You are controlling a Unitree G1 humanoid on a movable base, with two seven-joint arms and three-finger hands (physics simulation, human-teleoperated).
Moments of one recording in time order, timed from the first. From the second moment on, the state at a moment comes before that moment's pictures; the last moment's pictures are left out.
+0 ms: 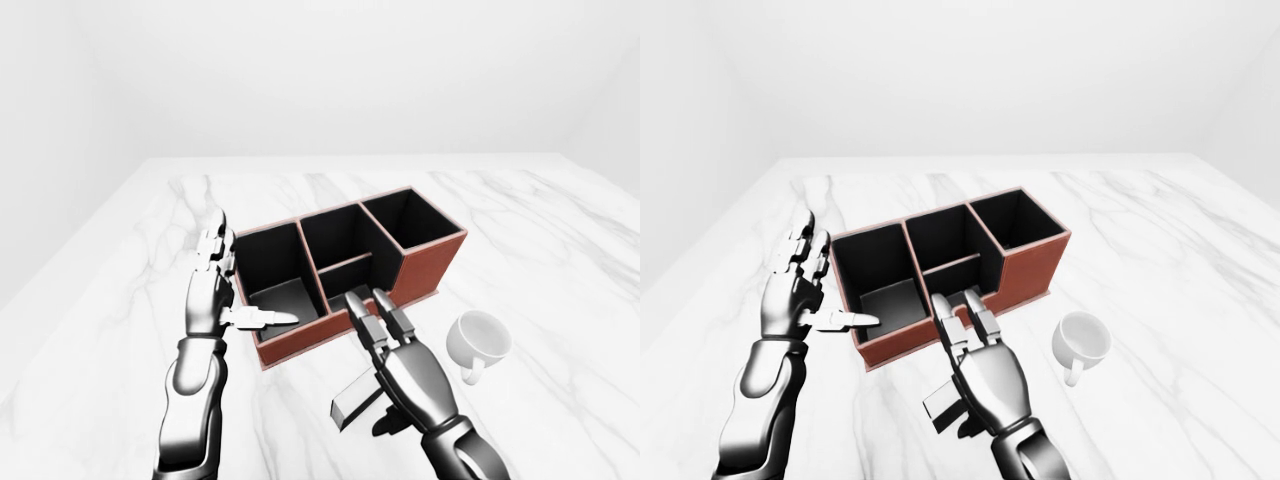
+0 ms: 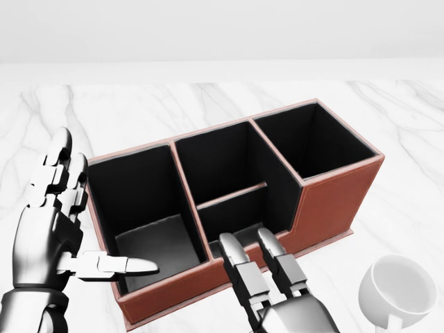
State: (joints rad) left arm 0.01 0.03 0.07 -0.36 -0.01 0.09 -0.08; right arm 0.46 -0.19 0.36 -0.57 -1.09 -0.09 0.07
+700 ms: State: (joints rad) left arm 0.01 0.03 0.07 -0.35 0.00 0.09 -0.08; right arm 0.46 -0.20 0.37 -0.51 -1.09 -0.09 0.04
